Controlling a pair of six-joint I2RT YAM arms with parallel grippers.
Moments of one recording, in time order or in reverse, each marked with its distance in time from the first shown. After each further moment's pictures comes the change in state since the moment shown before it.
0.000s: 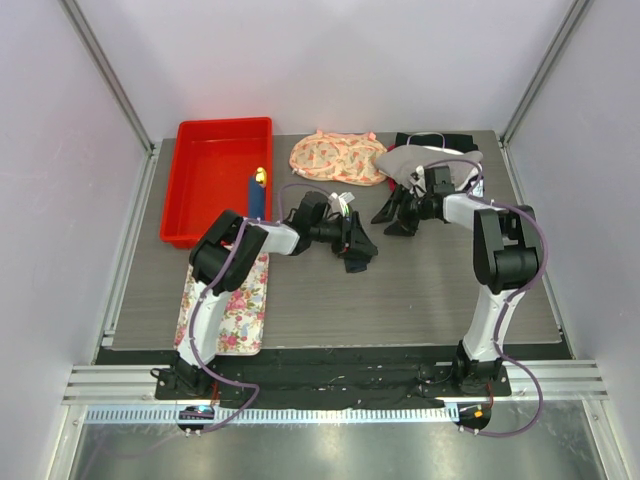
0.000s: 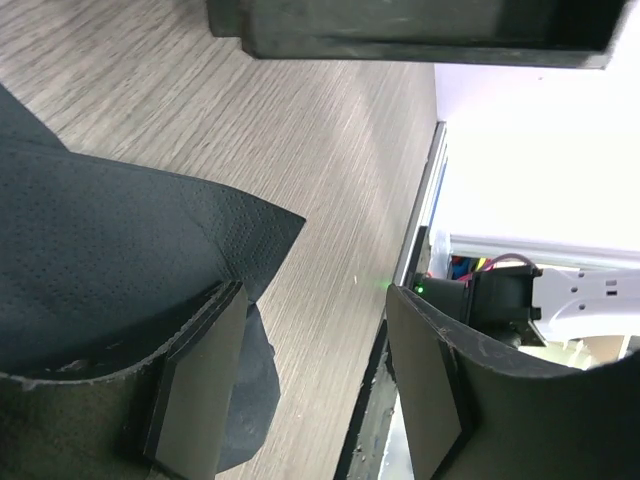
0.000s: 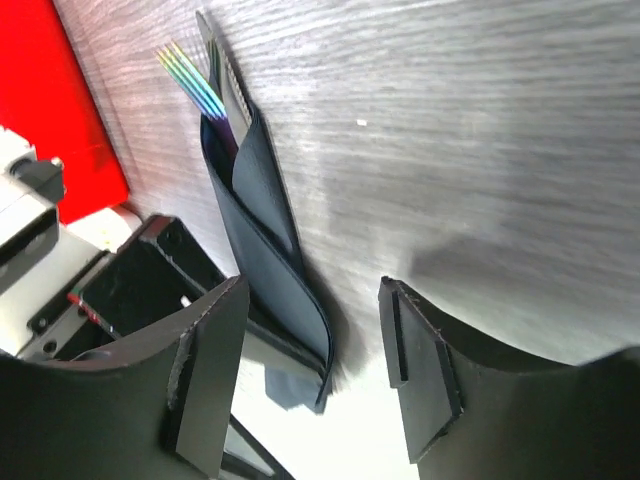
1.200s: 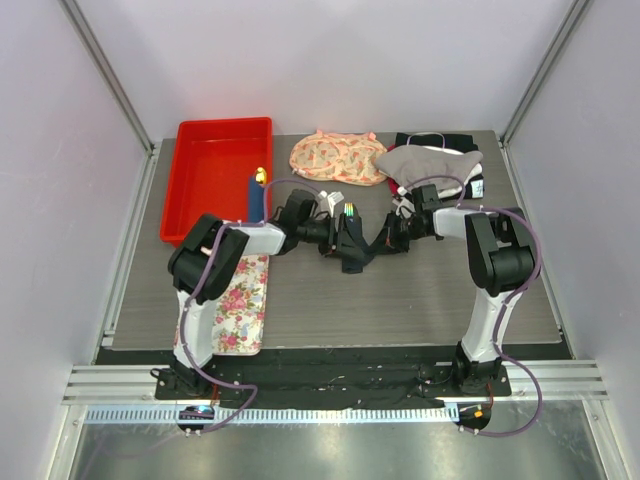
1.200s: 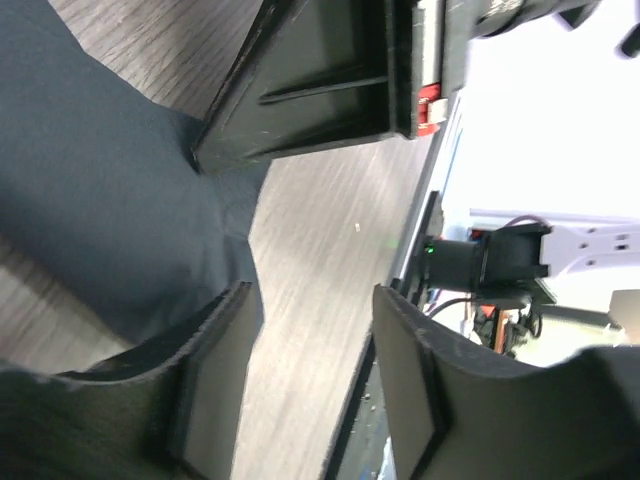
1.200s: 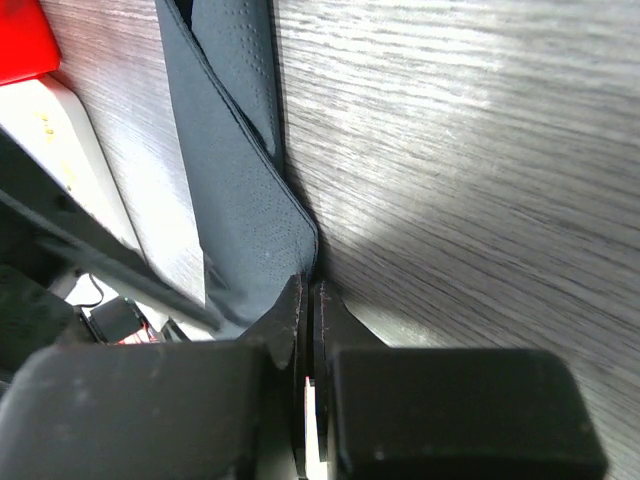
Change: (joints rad) left arm 0.032 -0.150 -0.102 -0.116 0.035 0.139; right arm 0.059 -0.013 -0.135 -0.022 -0.081 -0.153
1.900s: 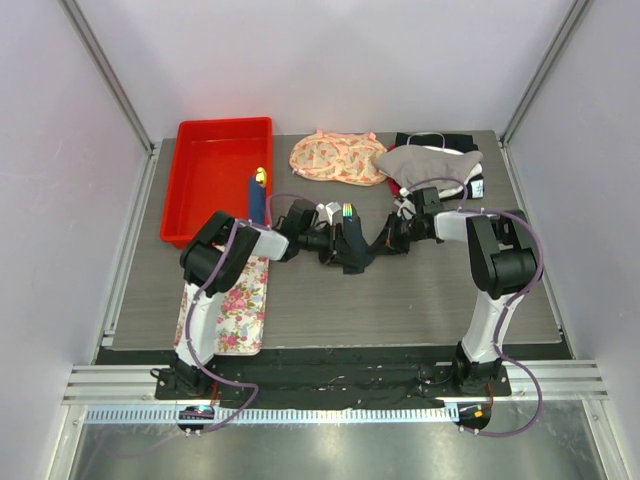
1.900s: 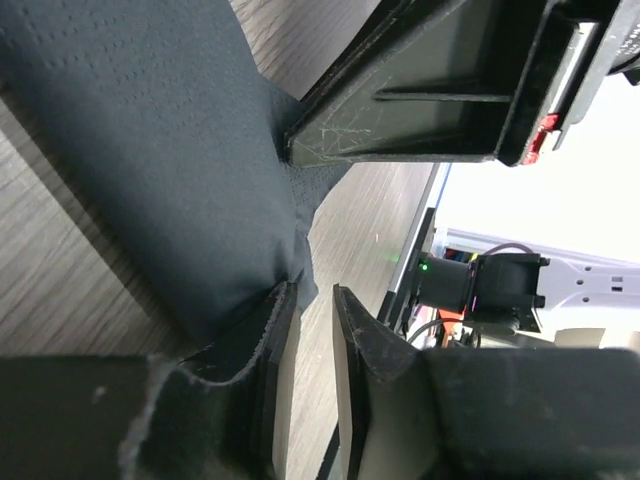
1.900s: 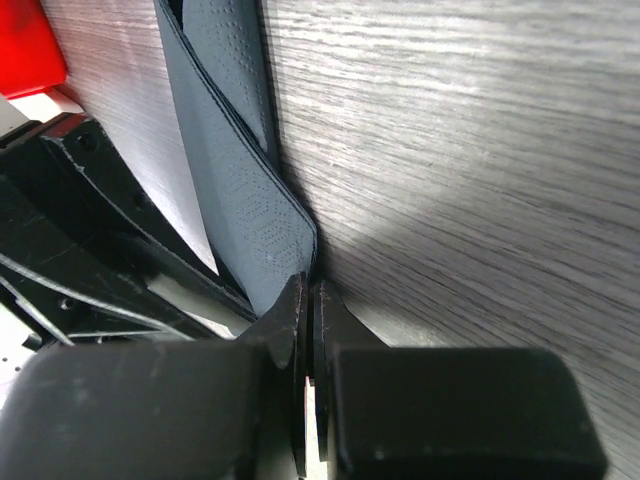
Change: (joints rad) left arm 0.000 0.084 -0.042 0.107 -0.019 -0.153; right arm -0.006 -0.024 -0.045 0.060 0.018 0.044
